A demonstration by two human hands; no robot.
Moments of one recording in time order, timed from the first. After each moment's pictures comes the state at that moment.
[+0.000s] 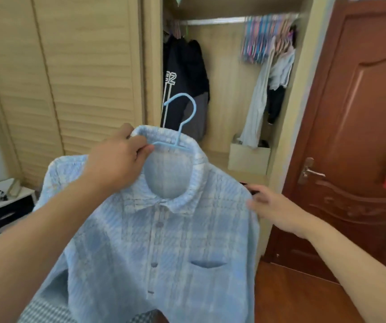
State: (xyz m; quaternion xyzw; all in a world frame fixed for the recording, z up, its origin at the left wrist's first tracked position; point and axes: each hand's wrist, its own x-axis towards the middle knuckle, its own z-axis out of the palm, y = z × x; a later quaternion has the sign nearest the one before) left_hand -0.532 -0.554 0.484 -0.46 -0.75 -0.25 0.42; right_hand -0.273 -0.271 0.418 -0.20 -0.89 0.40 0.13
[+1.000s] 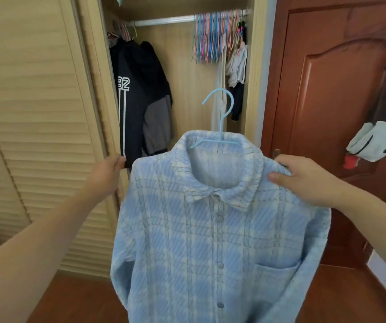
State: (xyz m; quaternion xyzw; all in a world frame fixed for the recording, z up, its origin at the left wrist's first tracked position) left_hand -0.622 -0.409 0.447 -0.41 -0.81 -0.41 0.11; right_hand -0.199 -0.202 0.491 -0.25 -0.92 0.19 0.25
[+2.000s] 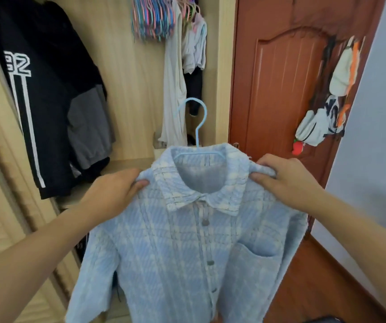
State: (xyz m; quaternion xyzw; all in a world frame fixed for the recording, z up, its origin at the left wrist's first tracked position) left_hand -0.702 -0.194 0.418 -0.69 -0.67 -0.21 0.19; right_hand -0.309 -0.093 0.453 -0.36 -0.87 0.05 0.34
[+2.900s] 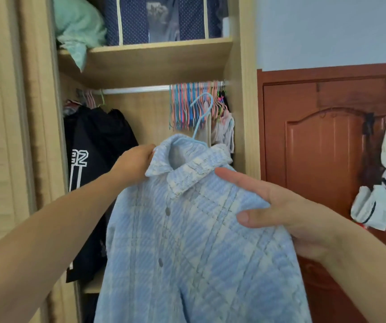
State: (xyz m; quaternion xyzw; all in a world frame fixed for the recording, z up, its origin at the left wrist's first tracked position) left_hand -0.757 -0.086 0.661 -0.59 -0.71 -0.27 0.28; right_hand -0.369 -0.093 0.601 0.00 -0.73 0.65 0.21
